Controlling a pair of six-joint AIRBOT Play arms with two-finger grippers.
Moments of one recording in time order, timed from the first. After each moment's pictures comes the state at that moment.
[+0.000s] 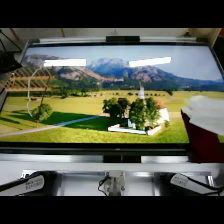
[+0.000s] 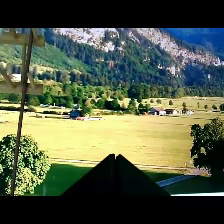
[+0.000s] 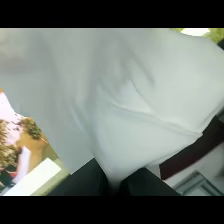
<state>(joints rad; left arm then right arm) 0.21 -1.31 1.78 1.22 -1.39 -1.42 -0.74 -1.35 1.67 -1.56 1.71 1.64</state>
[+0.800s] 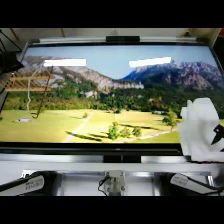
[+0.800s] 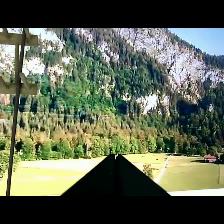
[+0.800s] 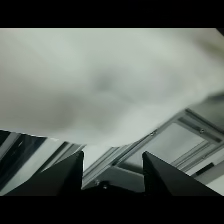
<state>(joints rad) 0.19 -1.31 1.78 1.22 -1.39 -1.42 -0.75 -1.35 1.17 -1.76 1.68 1.70</state>
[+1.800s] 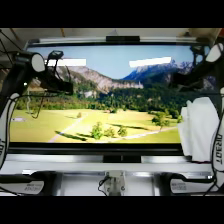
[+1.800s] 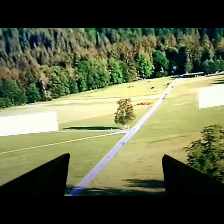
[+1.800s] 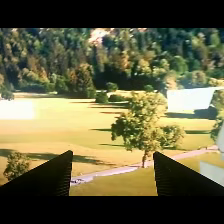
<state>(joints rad) -0.27 -1.52 1.63 1.57 -1.44 -1.62 -0.07 -1.53 1.71 -1.45 1.53 1.62</state>
